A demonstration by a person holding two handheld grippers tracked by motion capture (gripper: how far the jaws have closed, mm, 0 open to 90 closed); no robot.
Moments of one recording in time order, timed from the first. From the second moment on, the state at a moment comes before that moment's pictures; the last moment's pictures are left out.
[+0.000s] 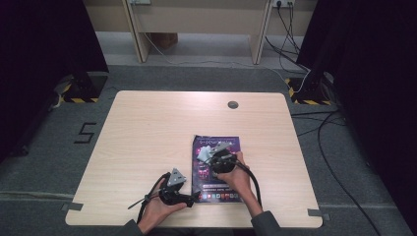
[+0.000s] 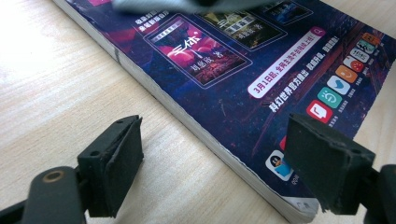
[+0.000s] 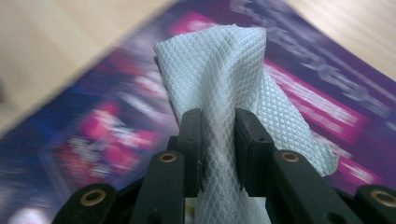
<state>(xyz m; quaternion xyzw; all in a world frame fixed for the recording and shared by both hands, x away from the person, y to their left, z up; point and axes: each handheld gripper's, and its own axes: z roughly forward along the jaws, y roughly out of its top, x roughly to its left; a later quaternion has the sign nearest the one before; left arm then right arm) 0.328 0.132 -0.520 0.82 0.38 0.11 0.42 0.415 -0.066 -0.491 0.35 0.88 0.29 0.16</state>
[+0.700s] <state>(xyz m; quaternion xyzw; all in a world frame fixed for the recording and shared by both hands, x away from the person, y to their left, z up) 0.318 0.143 -0.514 0.83 0.38 0.08 0.40 0.403 -0.056 -0.490 0.33 0.89 0.29 0.14</state>
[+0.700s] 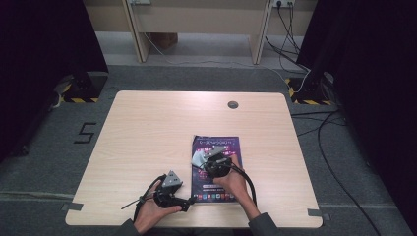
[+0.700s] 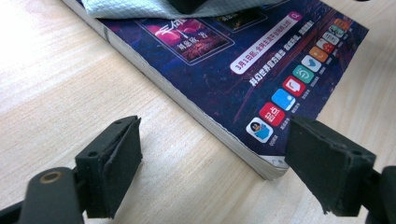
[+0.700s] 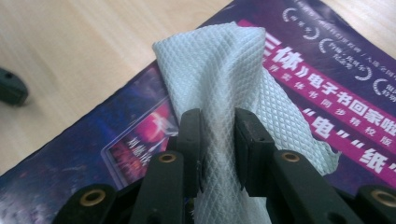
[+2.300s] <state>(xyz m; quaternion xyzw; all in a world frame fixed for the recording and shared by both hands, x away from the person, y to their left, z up) 0.318 0.143 -0.514 0.83 0.38 0.09 0.39 0.362 -0.067 -0.489 0.30 0.90 0.30 0.12</state>
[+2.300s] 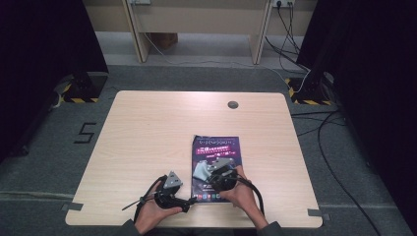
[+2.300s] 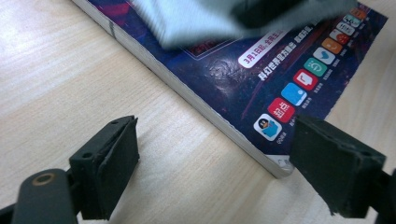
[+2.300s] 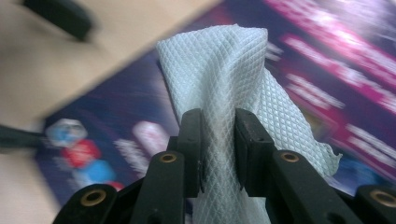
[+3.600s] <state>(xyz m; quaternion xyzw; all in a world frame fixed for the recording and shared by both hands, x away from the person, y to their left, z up) 0.311 0.210 -0.488 0.78 0.44 0.12 0.43 0.313 -0.036 -0.489 0.23 0.92 0.31 0.08</state>
